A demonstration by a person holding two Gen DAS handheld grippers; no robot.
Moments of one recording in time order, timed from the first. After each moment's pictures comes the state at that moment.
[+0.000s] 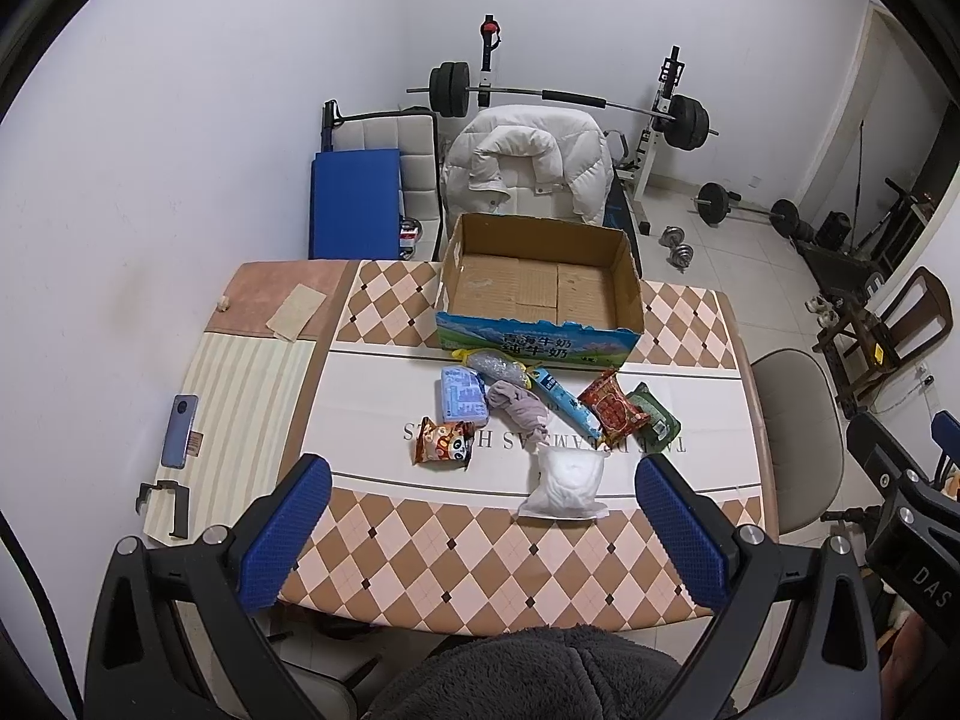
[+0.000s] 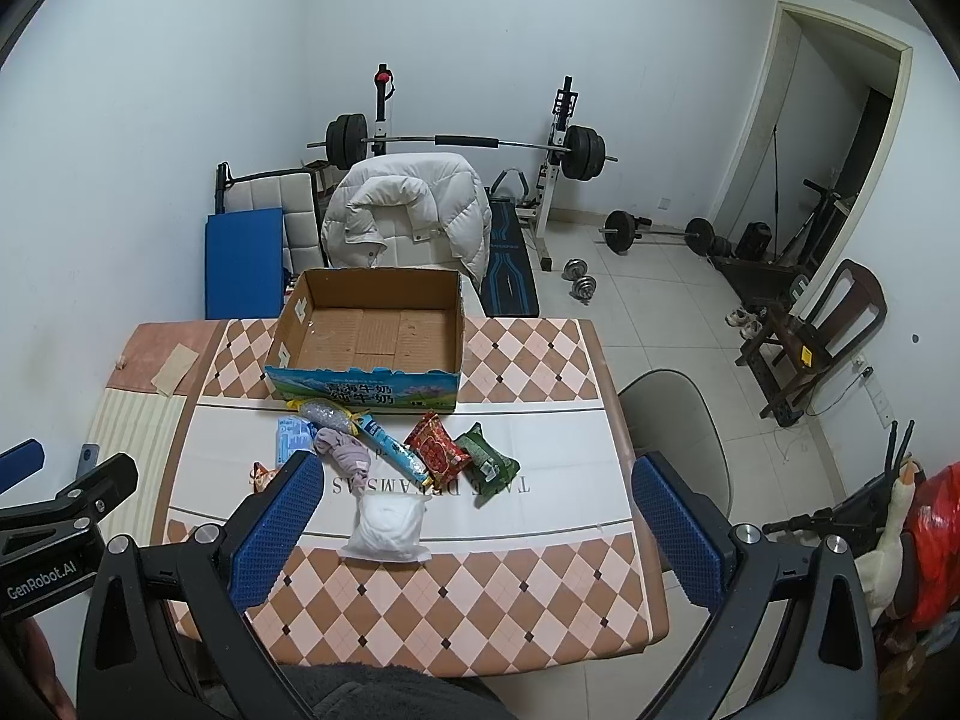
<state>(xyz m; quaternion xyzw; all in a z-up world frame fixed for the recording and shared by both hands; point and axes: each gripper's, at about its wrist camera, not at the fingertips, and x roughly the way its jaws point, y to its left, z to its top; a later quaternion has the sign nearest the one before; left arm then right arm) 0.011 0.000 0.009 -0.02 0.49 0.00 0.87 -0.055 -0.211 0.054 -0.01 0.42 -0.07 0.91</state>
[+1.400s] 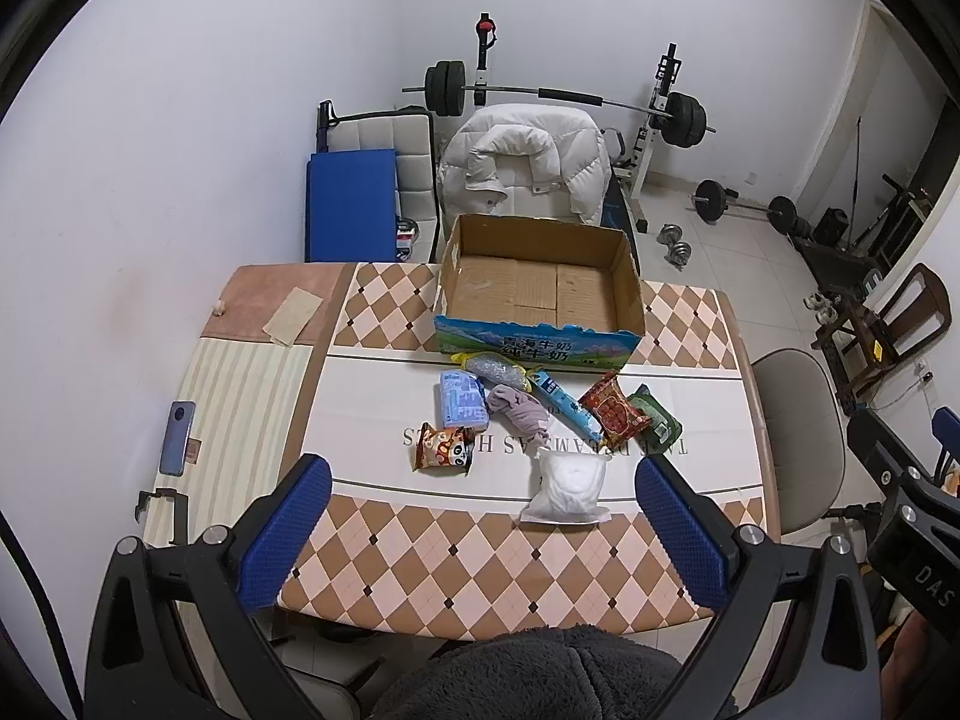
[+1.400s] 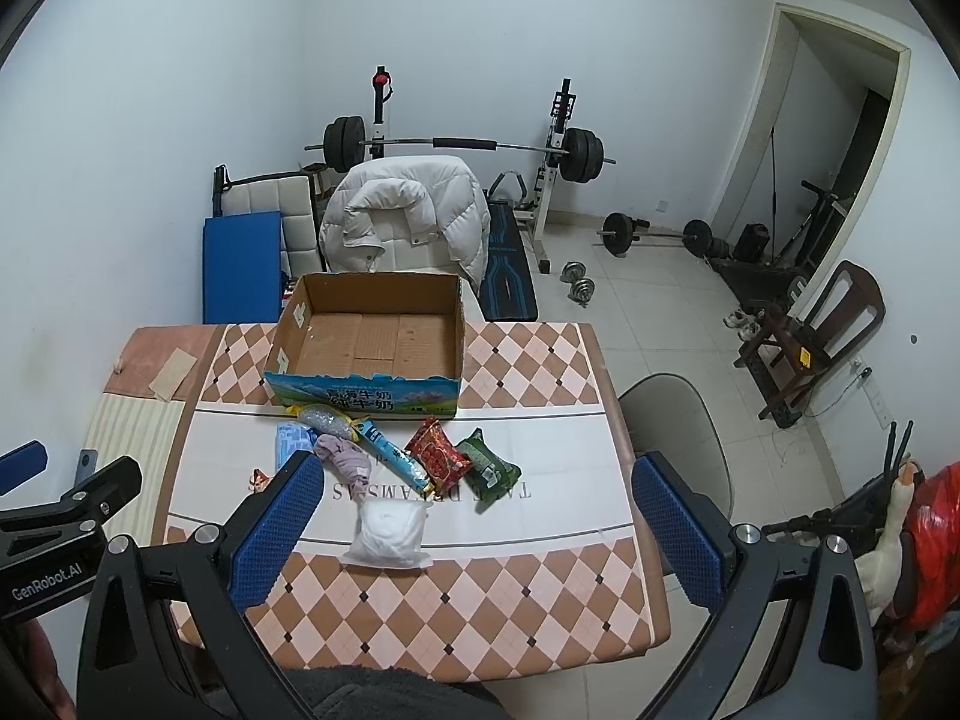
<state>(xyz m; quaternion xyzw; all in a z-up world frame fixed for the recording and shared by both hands) 0.010 0.000 0.014 -0.01 0.48 0.00 0.88 -0.056 -0.210 0.061 -0.01 0.41 -0.07 0.91</state>
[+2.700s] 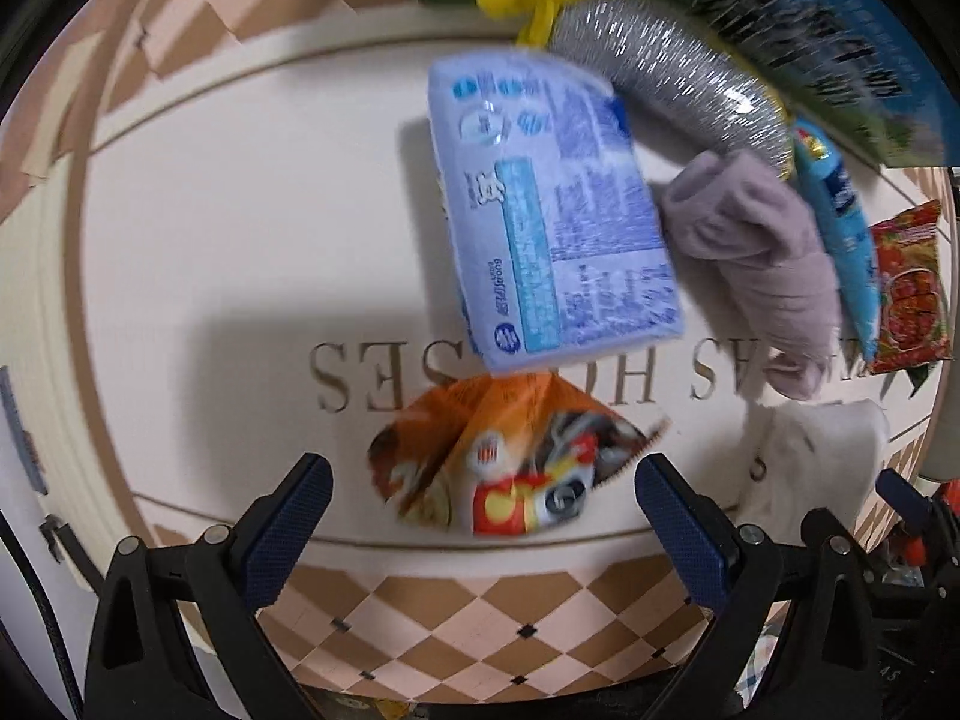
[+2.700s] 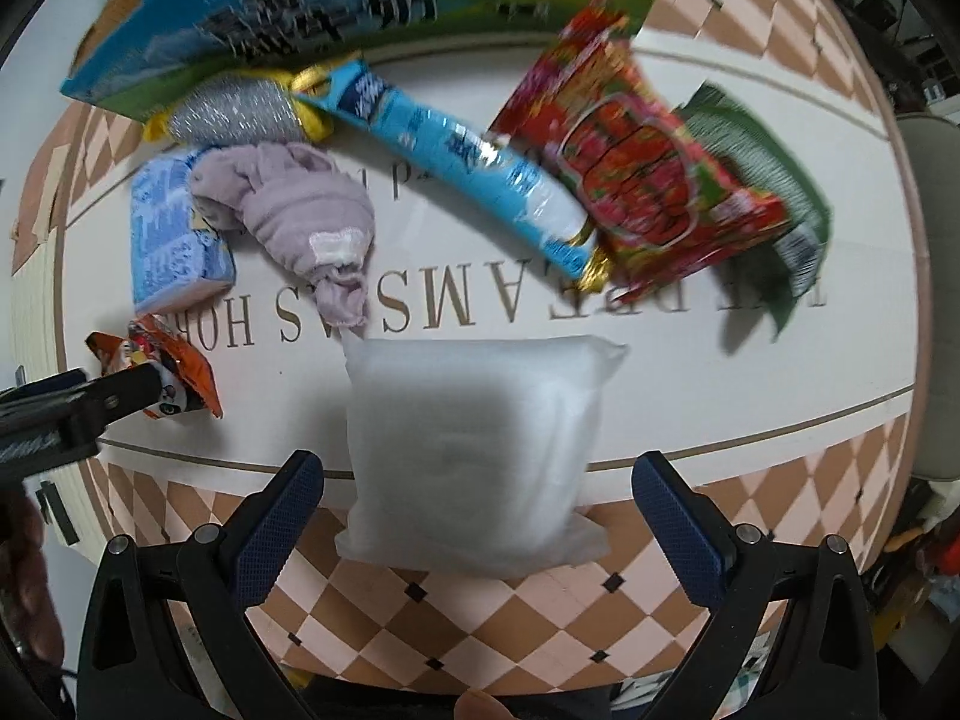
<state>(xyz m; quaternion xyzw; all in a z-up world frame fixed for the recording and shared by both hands) 0.229 0.055 -0.416 0.00 0.79 -0.04 0.61 0.148 -0.148 -0.398 0.07 0.75 -0.01 0.66</state>
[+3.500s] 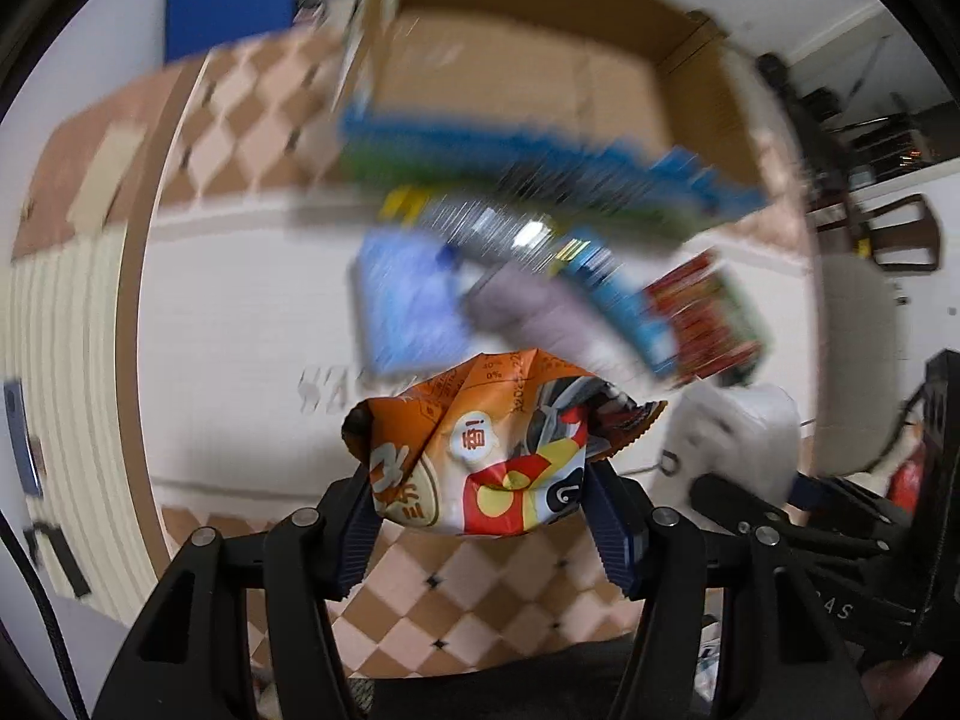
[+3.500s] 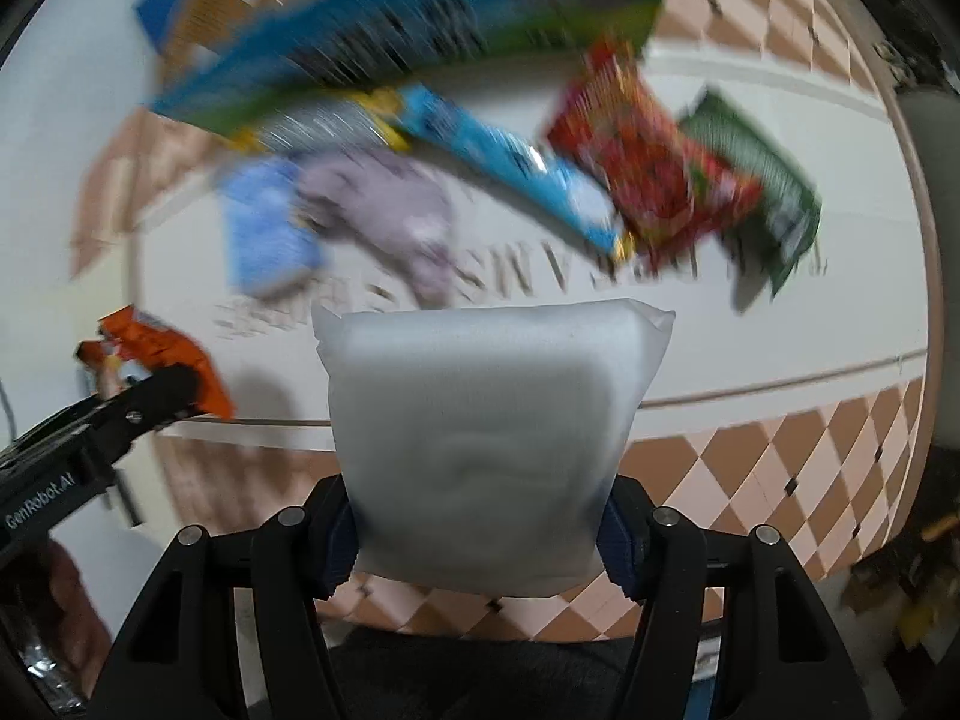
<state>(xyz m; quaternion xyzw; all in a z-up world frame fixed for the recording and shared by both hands) 0.214 0.045 -0.214 -0.06 0.69 -0.11 0.71 0.138 -0.169 -0.283 0.14 0.72 0.05 0.68</state>
